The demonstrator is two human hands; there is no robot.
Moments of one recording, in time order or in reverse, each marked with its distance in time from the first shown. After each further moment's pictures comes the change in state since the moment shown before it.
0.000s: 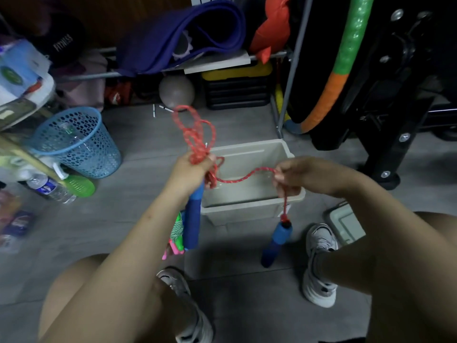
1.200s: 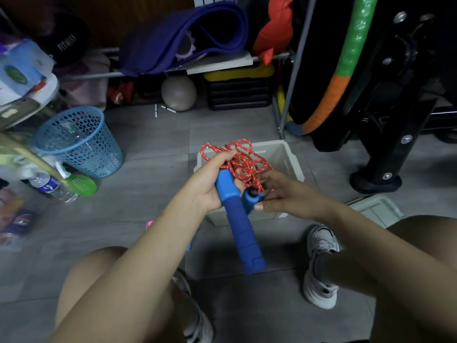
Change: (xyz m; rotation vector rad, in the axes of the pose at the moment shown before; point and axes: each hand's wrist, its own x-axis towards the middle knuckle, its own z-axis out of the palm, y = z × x) left_hand -0.015 0.011 0.023 -0.732 -0.371 -0.529; right_hand 0.010 0.009 0.051 0.246 0.109 0.039
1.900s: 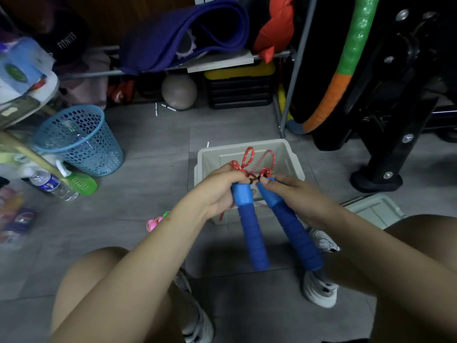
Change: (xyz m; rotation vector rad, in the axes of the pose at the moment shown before) left_hand 0.007 -0.018 -0.006 0.348 -0.048 0.129; right_hand -0.008 -0.011 0.014 0.332 0.216 0.126
